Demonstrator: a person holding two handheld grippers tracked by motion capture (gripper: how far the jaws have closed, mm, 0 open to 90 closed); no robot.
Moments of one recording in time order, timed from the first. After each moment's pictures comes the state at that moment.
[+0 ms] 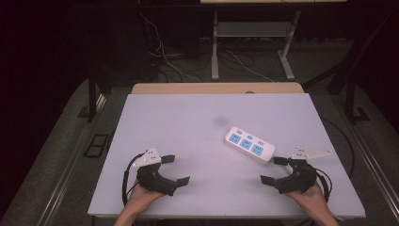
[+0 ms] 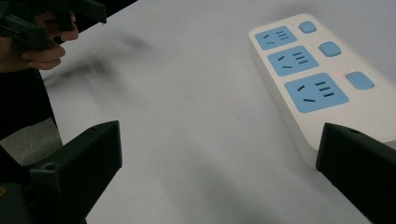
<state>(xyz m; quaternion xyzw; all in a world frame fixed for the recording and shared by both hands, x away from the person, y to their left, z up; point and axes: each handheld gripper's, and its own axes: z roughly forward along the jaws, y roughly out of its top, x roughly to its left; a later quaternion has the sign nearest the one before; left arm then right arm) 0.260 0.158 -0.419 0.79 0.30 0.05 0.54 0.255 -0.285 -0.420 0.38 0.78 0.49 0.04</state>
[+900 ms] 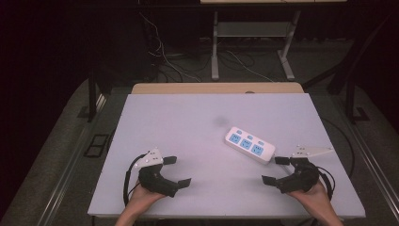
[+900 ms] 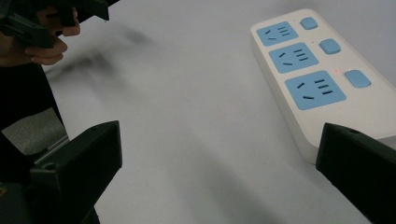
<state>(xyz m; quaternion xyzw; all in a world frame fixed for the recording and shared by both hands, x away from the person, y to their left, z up) 0.260 0.154 -0.422 0.79 0.29 0.04 0.53 0.256 -0.286 -0.407 0.38 0.80 0.47 0.03</state>
